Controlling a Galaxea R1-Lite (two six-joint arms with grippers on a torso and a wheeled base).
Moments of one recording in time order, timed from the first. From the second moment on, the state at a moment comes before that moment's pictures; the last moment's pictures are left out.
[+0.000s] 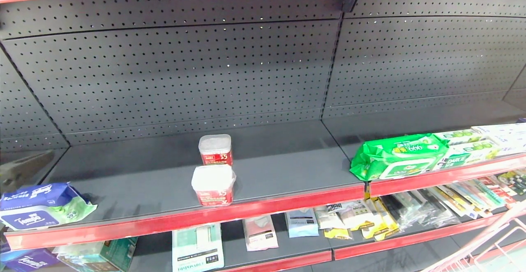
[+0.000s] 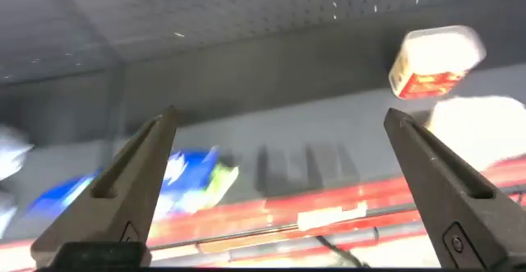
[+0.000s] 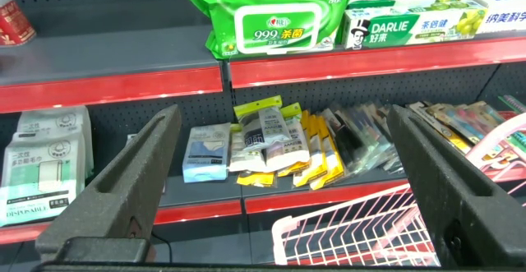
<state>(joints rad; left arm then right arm) 0.11 0.89 -0.70 0.10 -0.03 0.13 0.00 0.00 0.00 0.00 0.01 -0.01</state>
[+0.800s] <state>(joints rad) 0.18 0.01 -0.16 0.25 -0.11 0.06 0.00 0.00 0.00 0.00 0.02 -0.01</state>
